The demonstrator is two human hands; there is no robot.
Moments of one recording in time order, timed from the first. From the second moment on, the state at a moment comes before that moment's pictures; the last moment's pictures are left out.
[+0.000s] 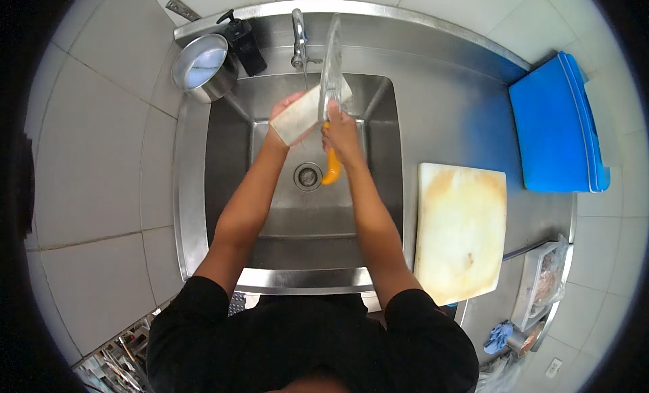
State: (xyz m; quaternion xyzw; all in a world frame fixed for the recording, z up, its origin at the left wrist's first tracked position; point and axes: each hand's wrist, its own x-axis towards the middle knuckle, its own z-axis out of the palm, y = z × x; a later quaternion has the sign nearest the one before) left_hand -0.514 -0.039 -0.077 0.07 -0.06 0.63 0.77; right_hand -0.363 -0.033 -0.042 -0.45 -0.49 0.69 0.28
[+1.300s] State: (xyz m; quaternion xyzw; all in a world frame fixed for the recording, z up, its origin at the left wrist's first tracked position) left_hand -0.527 -0.044 -0.068 0.05 -0.07 0.56 0.82; right_hand -0.326 -0.041 -0.042 -0.45 -0.53 0.68 0.24
